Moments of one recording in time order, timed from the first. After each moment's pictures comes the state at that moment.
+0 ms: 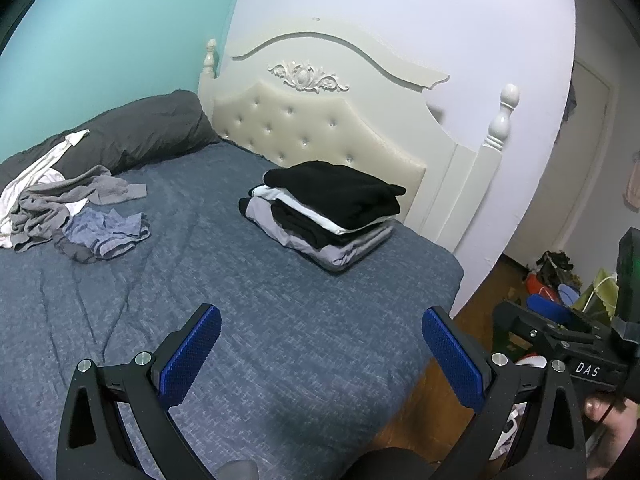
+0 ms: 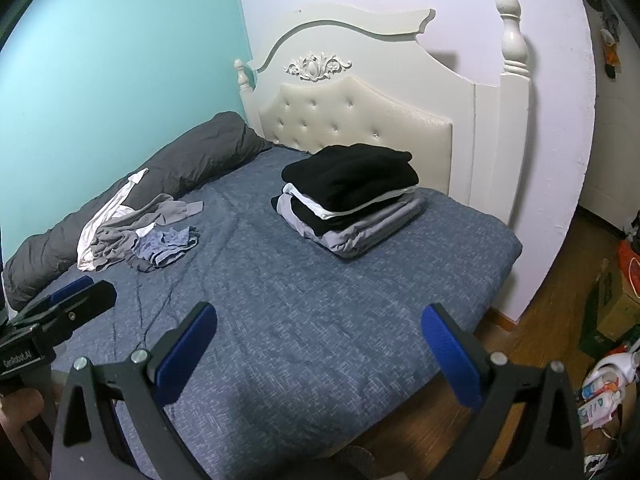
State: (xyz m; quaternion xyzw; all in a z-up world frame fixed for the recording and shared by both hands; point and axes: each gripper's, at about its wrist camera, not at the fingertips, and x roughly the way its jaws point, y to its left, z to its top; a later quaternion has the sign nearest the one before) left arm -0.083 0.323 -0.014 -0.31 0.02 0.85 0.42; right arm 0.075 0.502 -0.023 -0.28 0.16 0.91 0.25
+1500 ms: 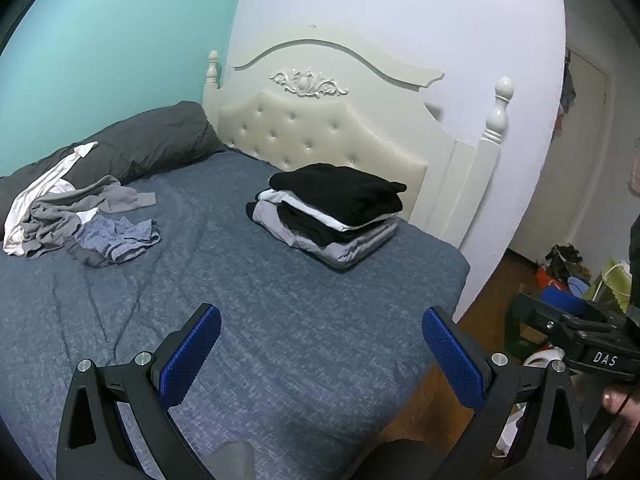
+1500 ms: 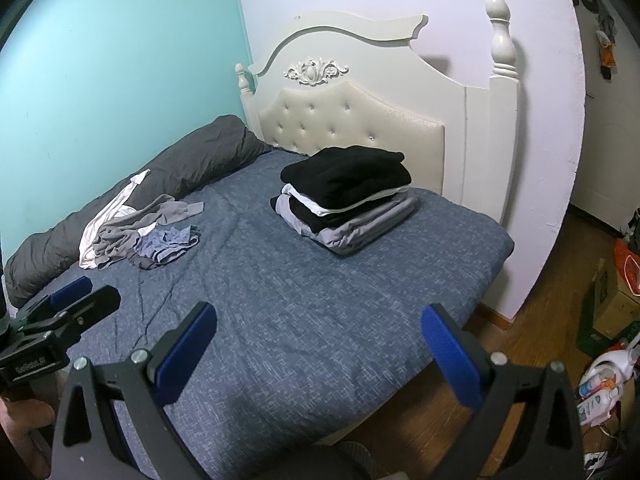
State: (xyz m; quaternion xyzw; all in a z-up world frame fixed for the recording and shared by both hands) left arm -0.055 0.315 -0.018 -0.29 0.04 0.86 0.41; right arm 0.102 0.491 -0.023 -0.27 0.16 0.91 0.26
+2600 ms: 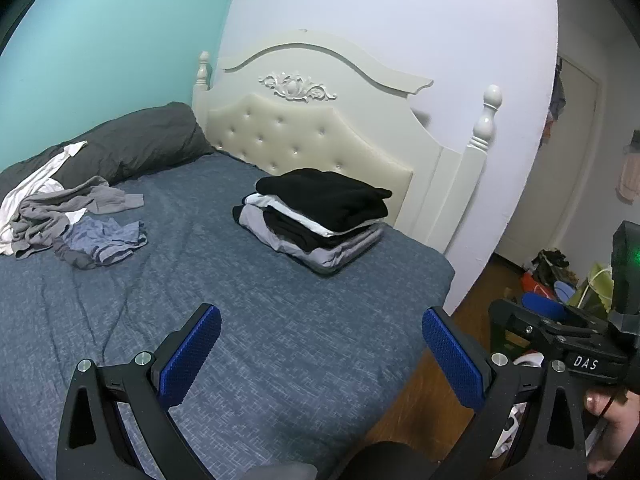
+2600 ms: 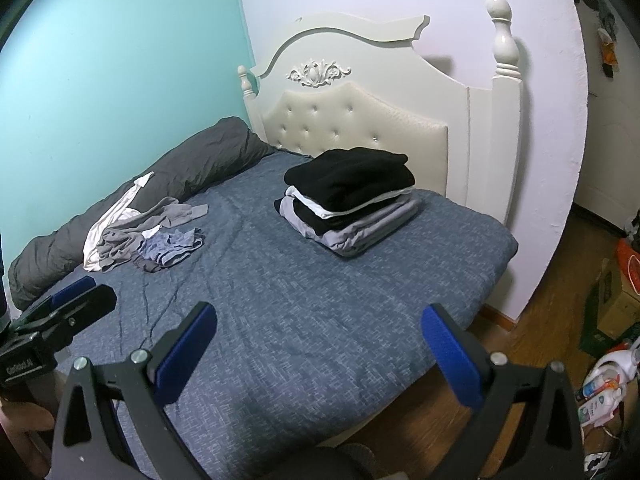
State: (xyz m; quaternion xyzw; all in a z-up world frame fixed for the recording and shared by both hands) left arm -0.054 0.313 -0.010 -0.28 0.02 0.85 0.44; right arm 0.099 0.492 -0.020 -0.27 0.17 0.92 0.25
